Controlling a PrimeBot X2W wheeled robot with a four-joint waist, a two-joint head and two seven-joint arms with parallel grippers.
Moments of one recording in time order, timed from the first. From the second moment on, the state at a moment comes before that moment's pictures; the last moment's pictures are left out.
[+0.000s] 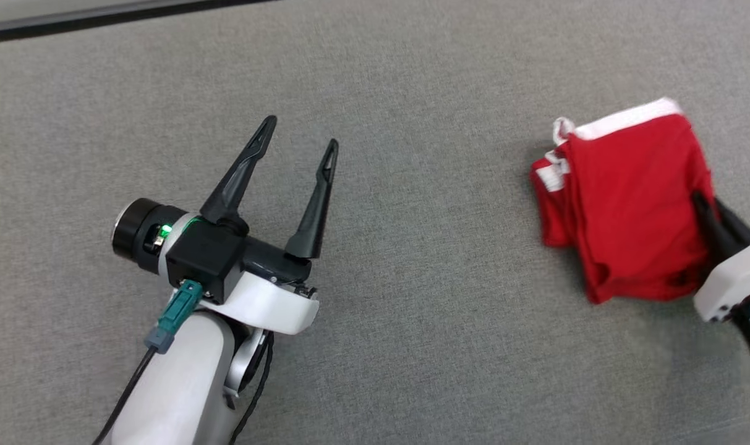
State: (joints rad) left arm -0.39 0.11 -0.34 0.01 -0.15 -0.02 -0.18; right arm -0.45 -0.48 0.29 0.55 0.49 0.13 -0.04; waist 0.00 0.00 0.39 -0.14
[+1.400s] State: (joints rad) left arm -0.34 0.16 -0.36 -0.01 -0.17 0.01 -0.16; right arm -0.47 -0.39 -0.03 0.64 0.47 0.13 -0.26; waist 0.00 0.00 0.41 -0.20
